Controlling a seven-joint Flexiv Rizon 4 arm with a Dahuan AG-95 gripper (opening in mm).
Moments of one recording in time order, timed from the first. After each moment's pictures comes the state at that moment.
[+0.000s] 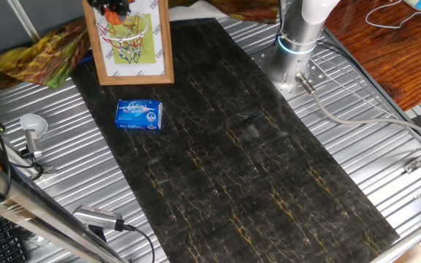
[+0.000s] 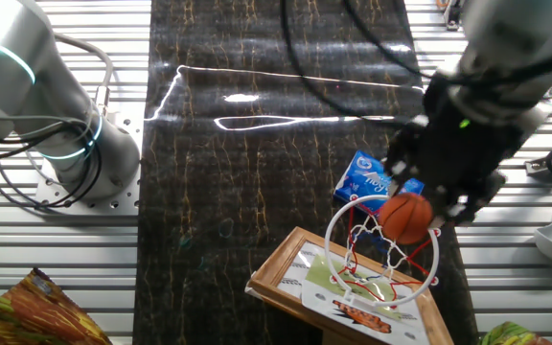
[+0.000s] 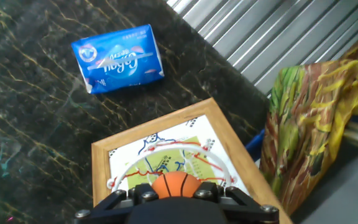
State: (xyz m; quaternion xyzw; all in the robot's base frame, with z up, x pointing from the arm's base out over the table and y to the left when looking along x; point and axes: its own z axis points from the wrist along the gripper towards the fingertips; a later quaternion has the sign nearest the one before) arm 0.517 -0.198 0.311 0.38 -0.92 0.08 0.07
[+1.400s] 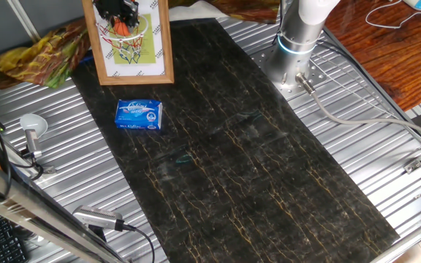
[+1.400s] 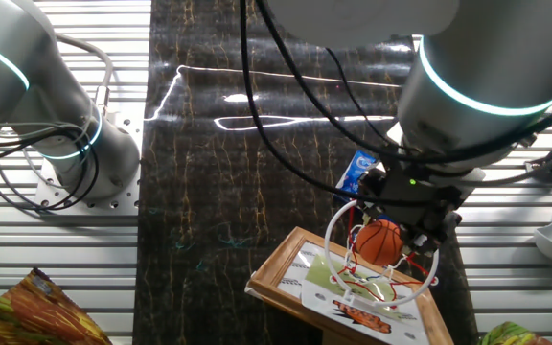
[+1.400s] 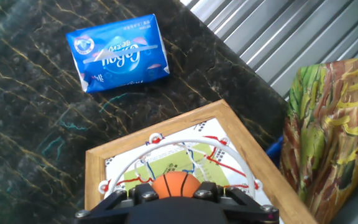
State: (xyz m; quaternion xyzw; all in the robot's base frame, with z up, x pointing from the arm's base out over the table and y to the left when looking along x) arm 0.507 -0.208 0.255 0.39 -0.92 0.07 0.03
